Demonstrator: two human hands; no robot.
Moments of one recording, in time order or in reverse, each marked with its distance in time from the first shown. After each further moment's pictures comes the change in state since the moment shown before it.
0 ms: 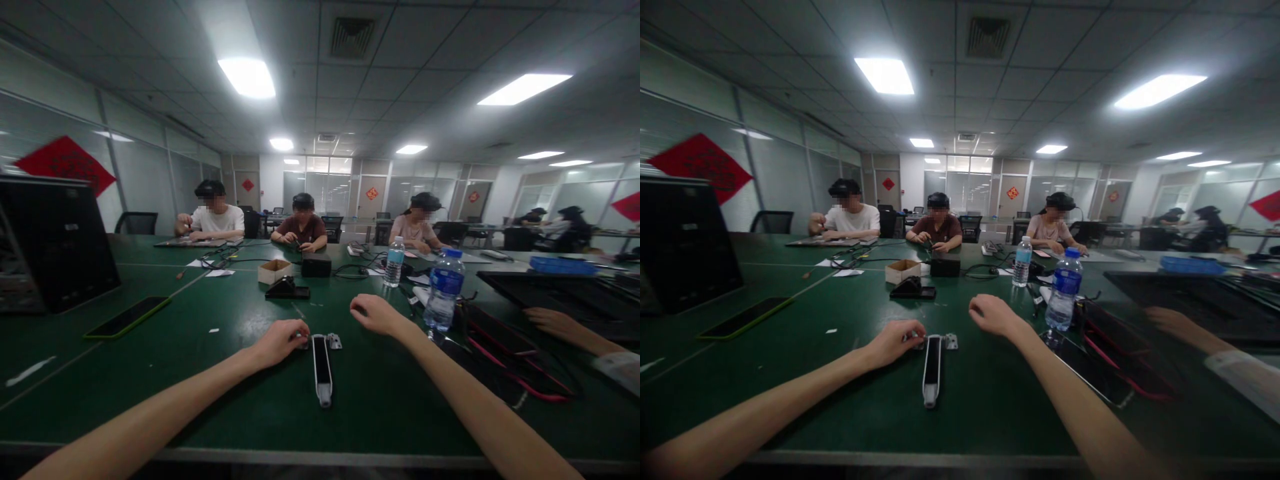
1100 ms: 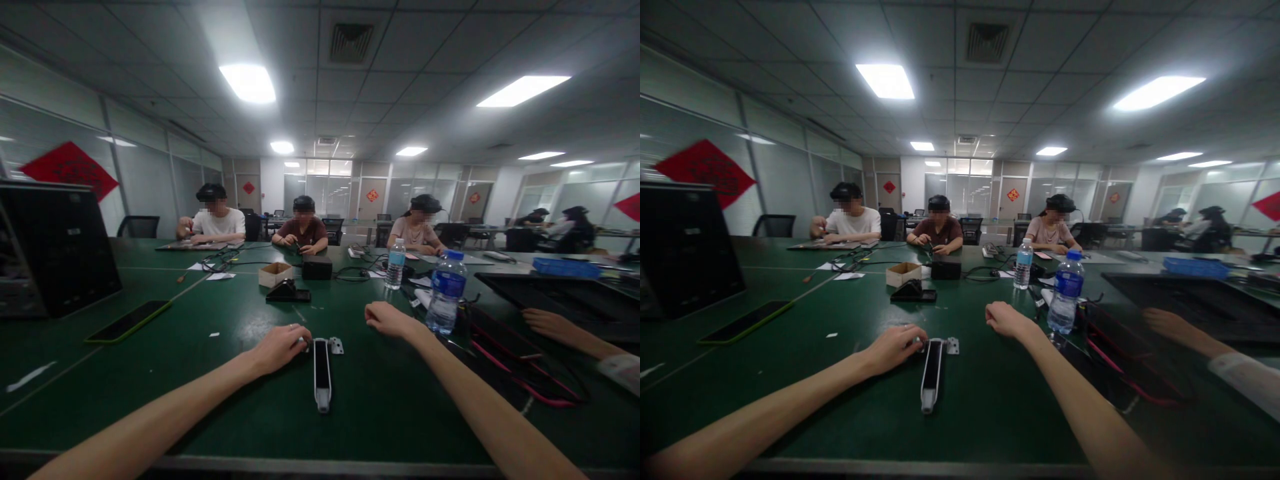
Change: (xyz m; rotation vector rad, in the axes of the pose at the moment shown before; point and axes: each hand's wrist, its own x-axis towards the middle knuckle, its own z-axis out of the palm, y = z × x) left_hand -0.003 -0.002 -0.001 0.200 -0.042 0.108; right_hand -0.005 0.026 -0.002 -0.066 -0.277 0.268
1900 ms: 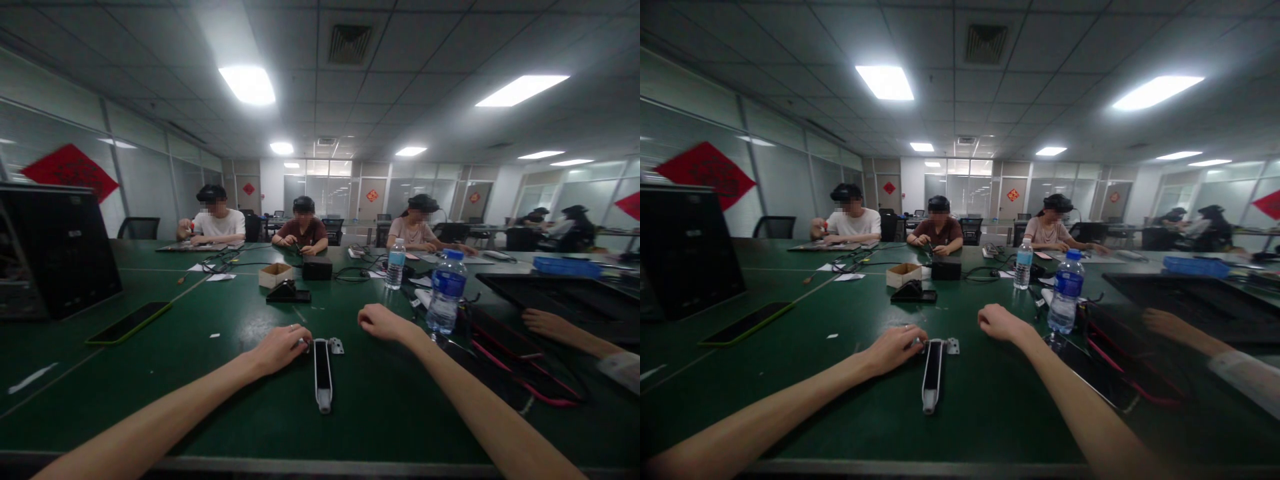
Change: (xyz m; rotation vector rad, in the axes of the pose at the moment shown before) left_hand 0.001 -0.004 0.003 0.041 0.002 0.005; right_hand 0.000 -0.015 0.003 0.021 0.009 -0.127
